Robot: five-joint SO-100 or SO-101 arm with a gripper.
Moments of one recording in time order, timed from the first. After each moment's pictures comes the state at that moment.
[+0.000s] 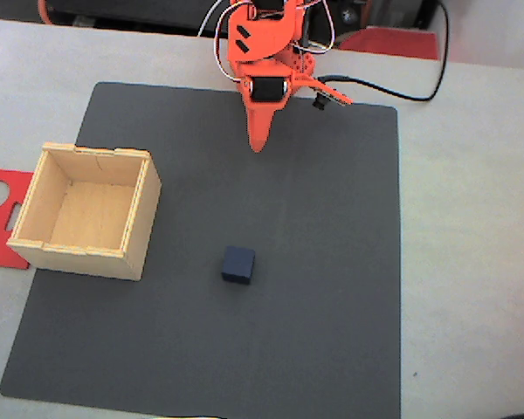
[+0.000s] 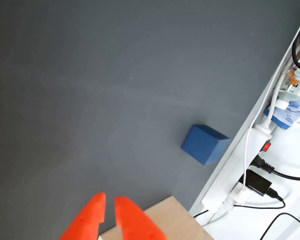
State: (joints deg) arm -0.8 190.5 172.5 71.8 -20.7
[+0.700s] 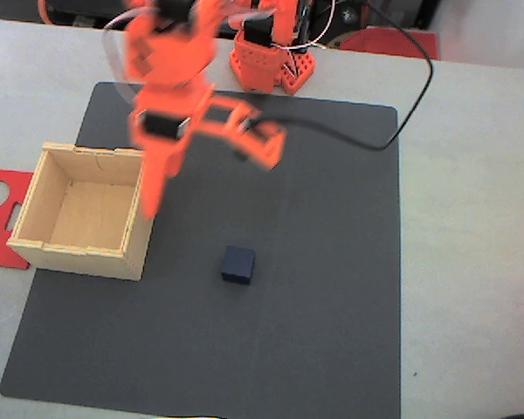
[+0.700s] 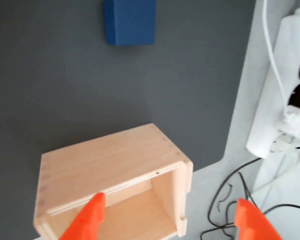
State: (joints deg) arm 17.8 89.6 78.0 83.0 -15.0
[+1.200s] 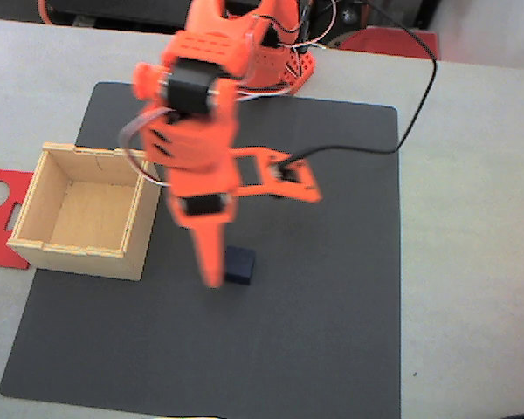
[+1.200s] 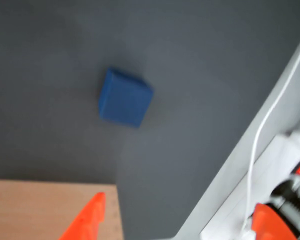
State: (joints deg) arm 3.4 69.3 54.2 92.5 -26.2
